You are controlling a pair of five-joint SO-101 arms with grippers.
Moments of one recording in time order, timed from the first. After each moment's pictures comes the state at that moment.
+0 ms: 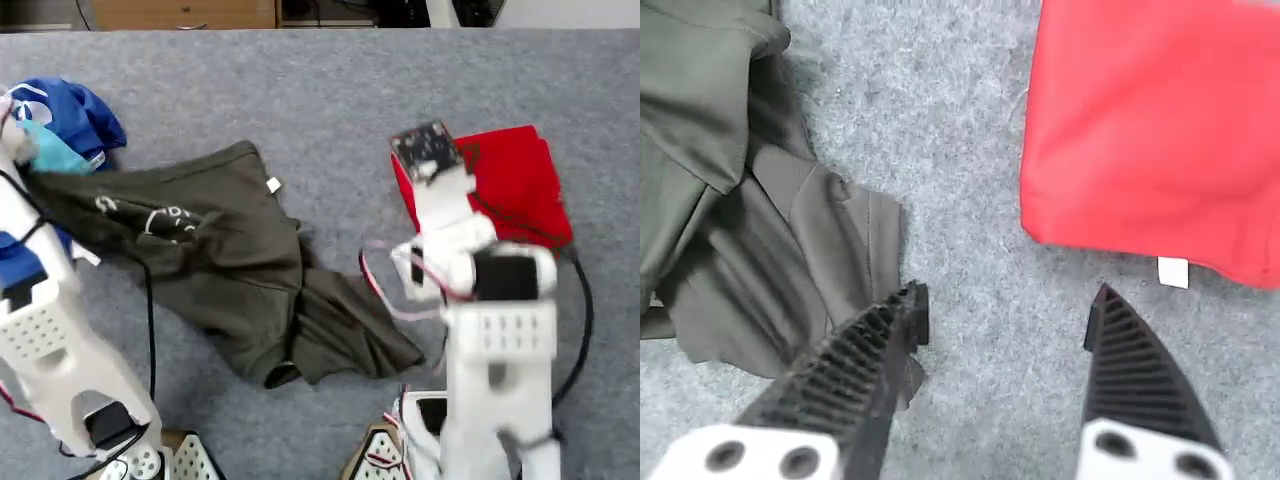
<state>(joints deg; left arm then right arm) -33.8 30.7 -52.6 100.3 5.8 -4.7 -40.5 26.7 88.7 12.0</state>
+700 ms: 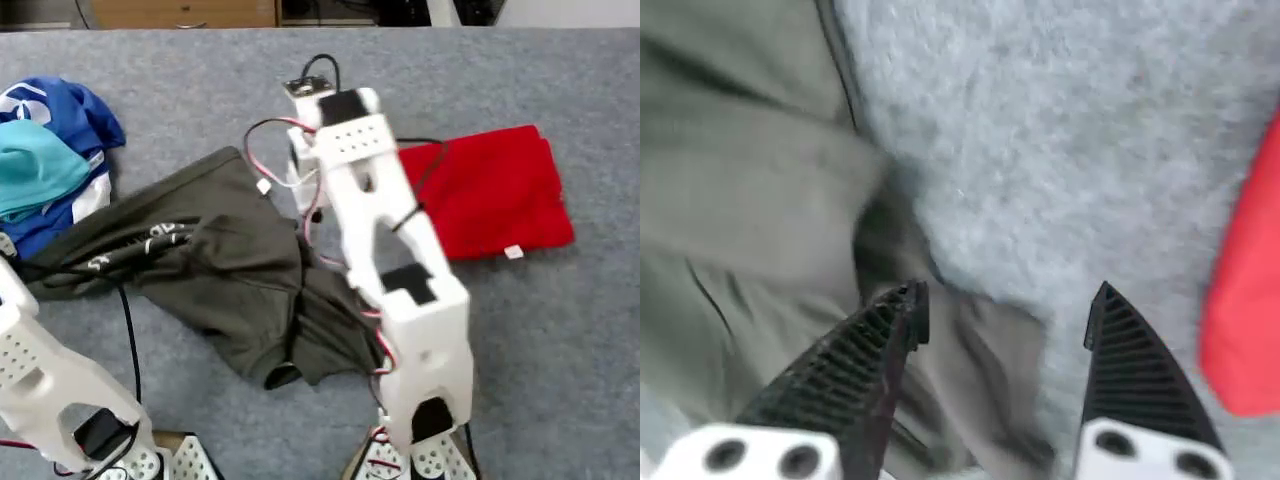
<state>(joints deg) -48.2 28.3 -22.9 95.3 -9.2 -24.1 33.2 -33.9 101.1 -12.8</state>
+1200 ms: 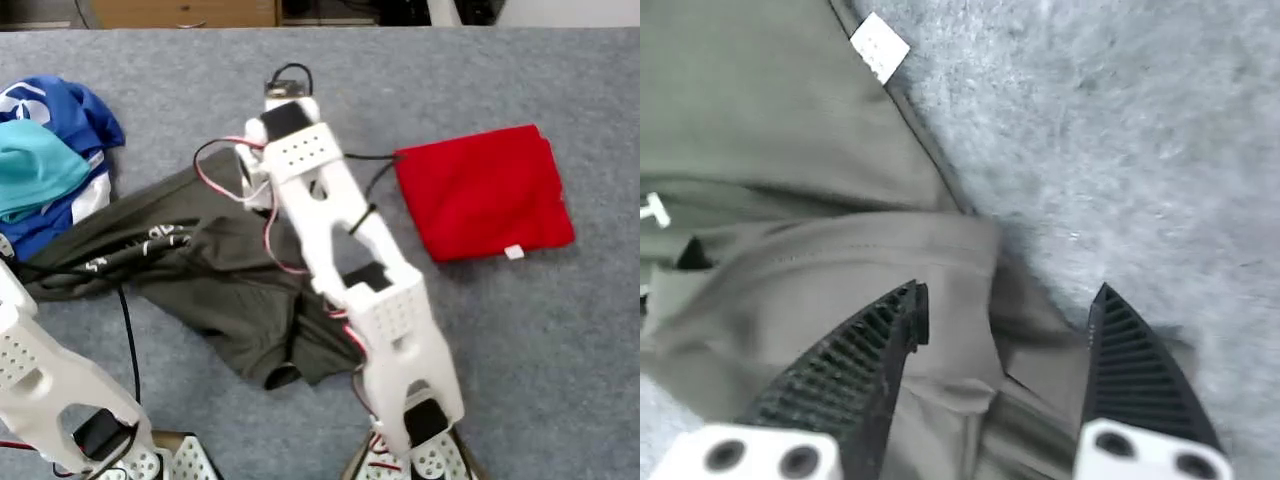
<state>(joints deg) -48.4 28.3 -22.9 95.0 -9.2 -31.9 45.2 -47.4 101.1 -36.3</state>
